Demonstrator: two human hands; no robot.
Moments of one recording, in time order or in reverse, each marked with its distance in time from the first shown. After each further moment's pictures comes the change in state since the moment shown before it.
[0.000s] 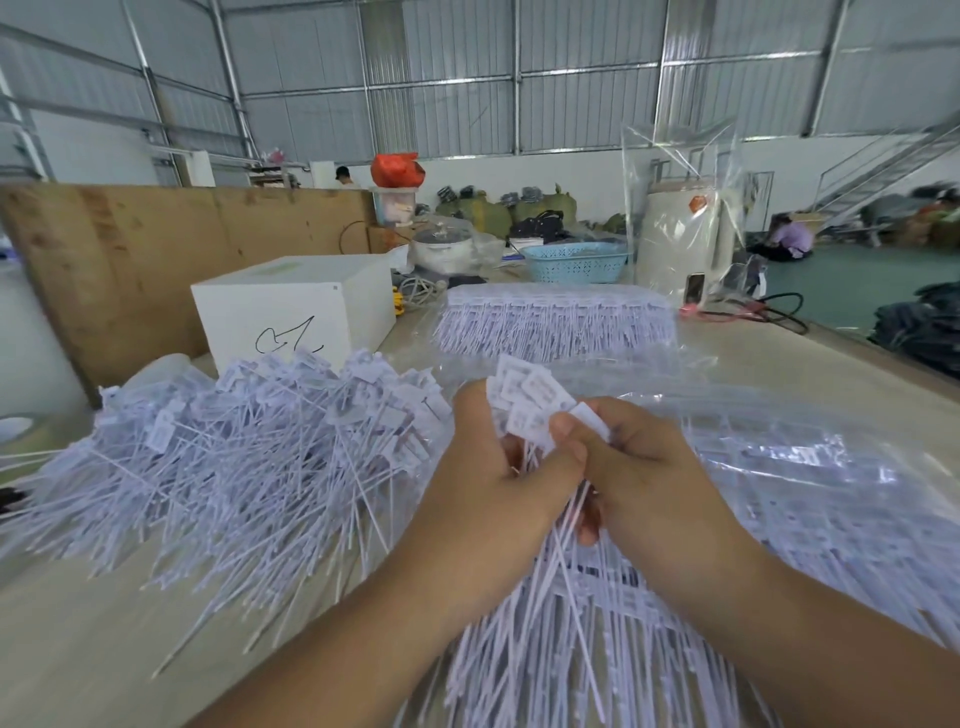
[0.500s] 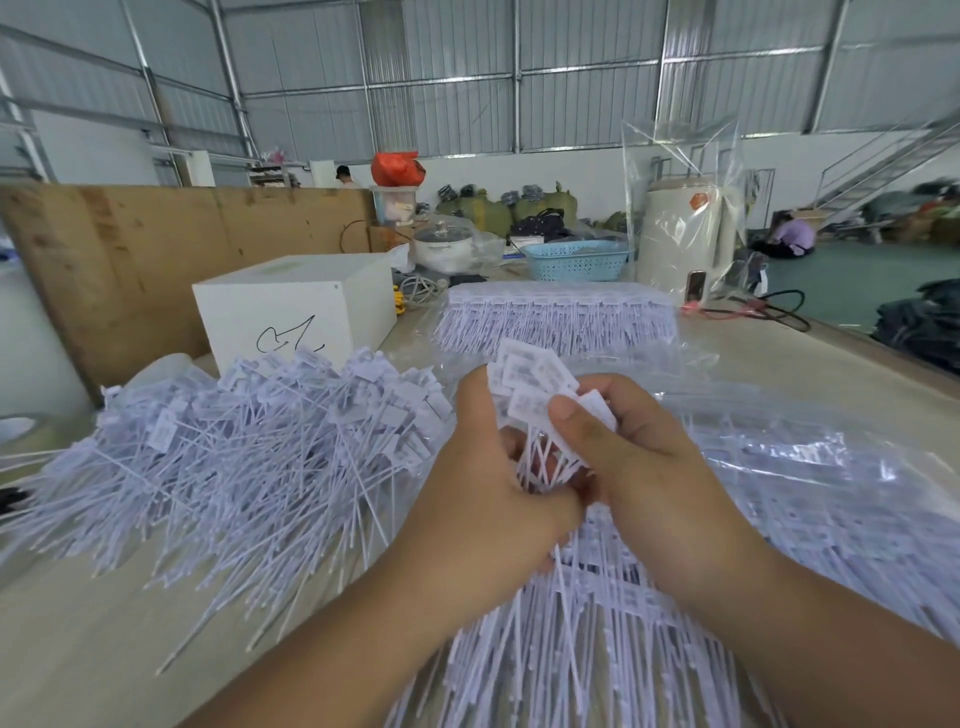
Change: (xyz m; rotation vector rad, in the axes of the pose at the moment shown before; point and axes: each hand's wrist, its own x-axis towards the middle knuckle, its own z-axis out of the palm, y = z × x) left_hand -0.003 0.004 -0.007 0.205 -0.071 0.025; right_hand -0.002 -0.005 0.000 0.134 -0.054 0.011
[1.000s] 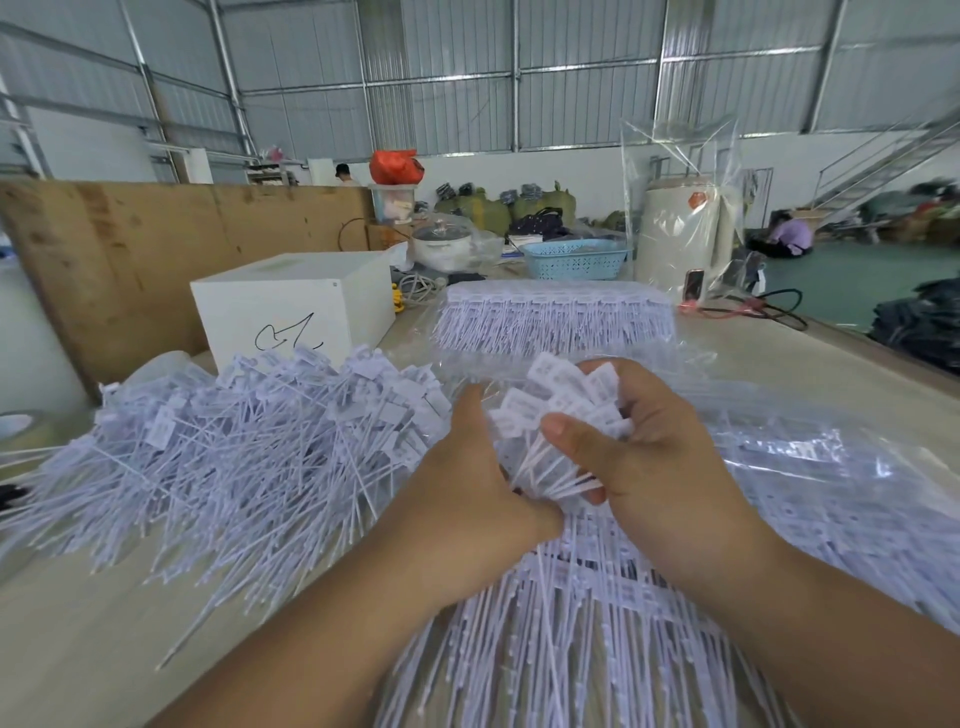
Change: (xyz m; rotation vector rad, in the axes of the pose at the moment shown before) left_hand 0.002 -0.003 -0.013 0.274 -0.043 -0.239; right_hand 0.004 -0.007 -0.001 -0.061 0.060 -0.118
